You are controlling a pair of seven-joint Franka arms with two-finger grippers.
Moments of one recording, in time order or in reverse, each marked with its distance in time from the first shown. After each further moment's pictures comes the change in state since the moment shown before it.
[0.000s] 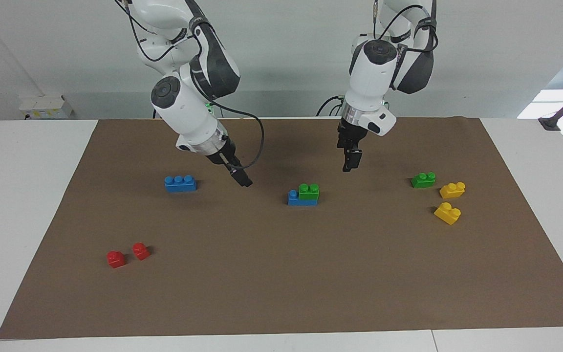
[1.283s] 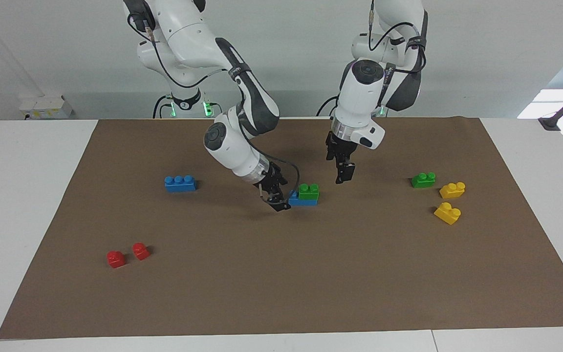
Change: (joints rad) left arm -0.025 0.060 0.003 -0.001 0.000 0.075 -0.150; right arm 0.161 0.226 0.000 0.000 0.188 0.327 0.194
